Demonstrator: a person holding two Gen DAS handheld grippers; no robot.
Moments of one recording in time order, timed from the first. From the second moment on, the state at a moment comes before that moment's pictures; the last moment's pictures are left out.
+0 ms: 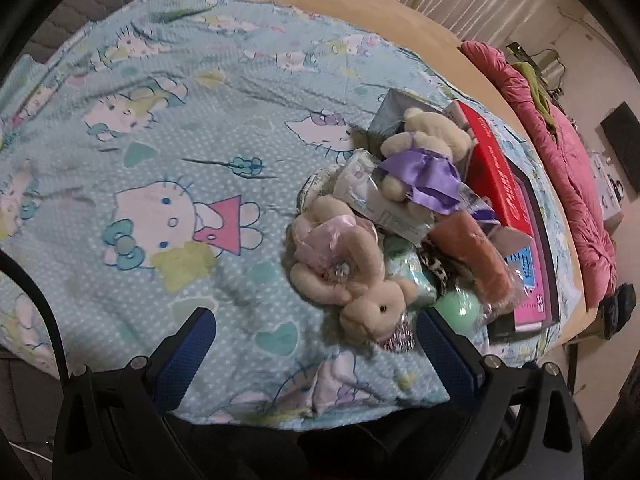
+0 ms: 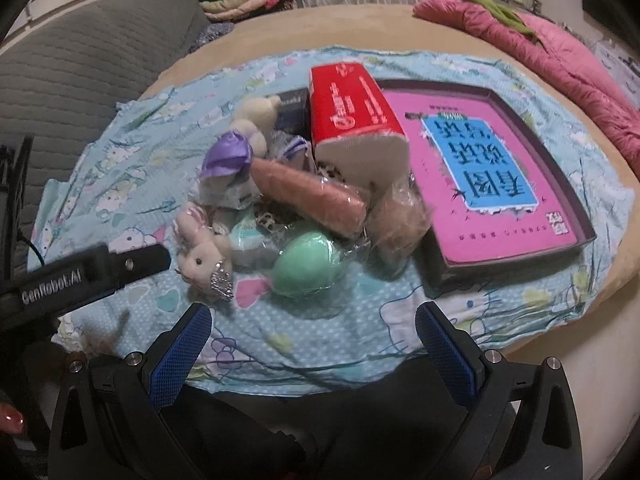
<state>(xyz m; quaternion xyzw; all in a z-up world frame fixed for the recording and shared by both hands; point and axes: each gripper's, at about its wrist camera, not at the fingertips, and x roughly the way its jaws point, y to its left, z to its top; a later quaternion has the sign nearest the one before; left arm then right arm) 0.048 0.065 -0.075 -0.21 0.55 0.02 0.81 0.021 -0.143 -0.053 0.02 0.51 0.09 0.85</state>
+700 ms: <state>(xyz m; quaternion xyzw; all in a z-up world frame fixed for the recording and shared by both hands) 0.086 0.070 -0.115 -0.27 0.55 -0.01 0.79 0.064 -0.144 -0.092 0.09 0.54 0.06 0.84</state>
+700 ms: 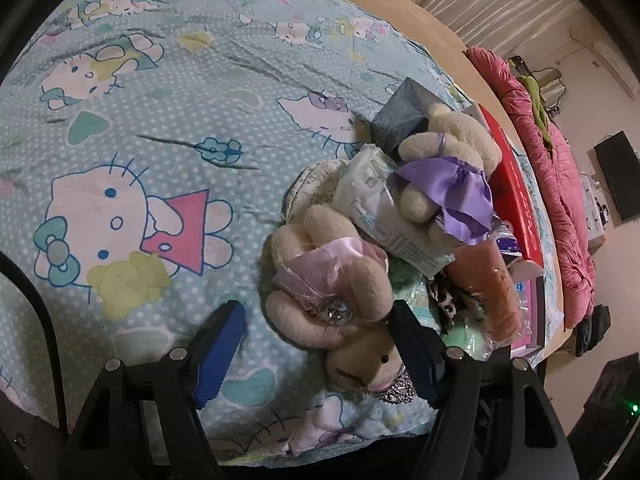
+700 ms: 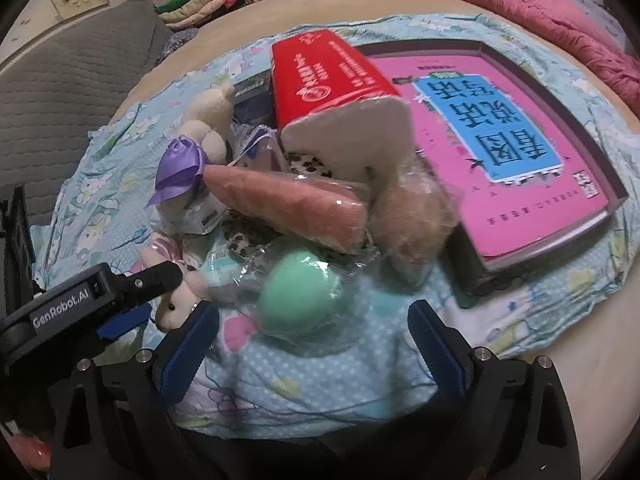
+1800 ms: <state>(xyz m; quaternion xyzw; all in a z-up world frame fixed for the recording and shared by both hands) 0.075 0.079 -0.110 -0.33 0.53 -0.07 0.78 0.060 -0.148 -0.099 0.10 0.56 0.14 0.81</state>
